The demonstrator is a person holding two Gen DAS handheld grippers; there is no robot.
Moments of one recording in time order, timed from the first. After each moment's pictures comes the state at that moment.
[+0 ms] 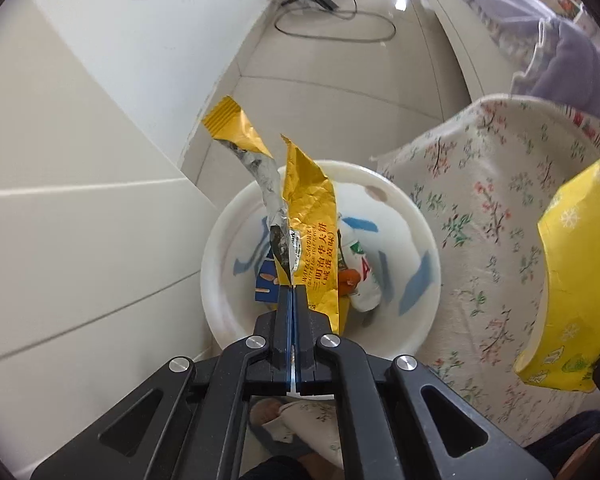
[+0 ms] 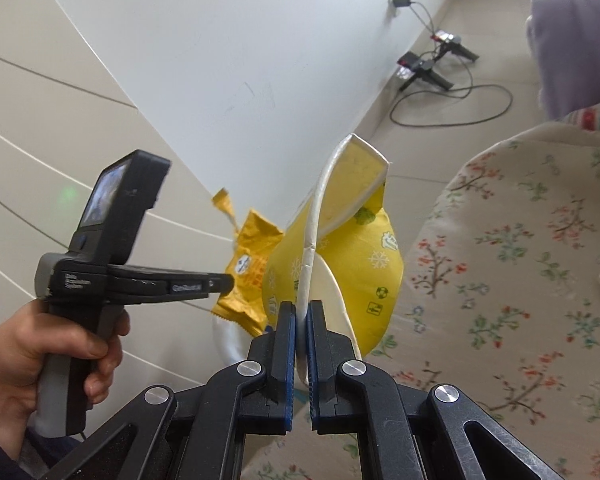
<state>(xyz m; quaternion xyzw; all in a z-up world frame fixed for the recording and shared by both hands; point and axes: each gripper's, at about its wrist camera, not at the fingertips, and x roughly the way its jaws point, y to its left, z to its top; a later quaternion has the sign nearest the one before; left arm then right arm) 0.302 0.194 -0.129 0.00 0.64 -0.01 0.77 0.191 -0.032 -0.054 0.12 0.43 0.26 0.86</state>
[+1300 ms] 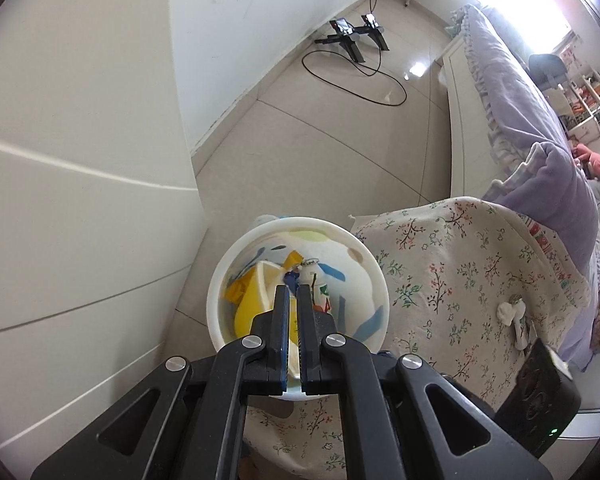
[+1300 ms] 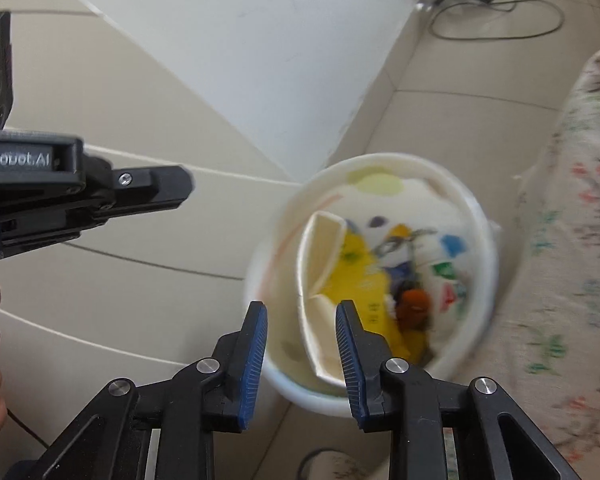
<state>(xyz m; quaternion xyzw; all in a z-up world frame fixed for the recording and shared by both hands) 0.293 0.240 -0.070 -0.17 0.58 0.01 0.79 0.243 0.054 -0.137 0.14 0.52 0.28 0.80</state>
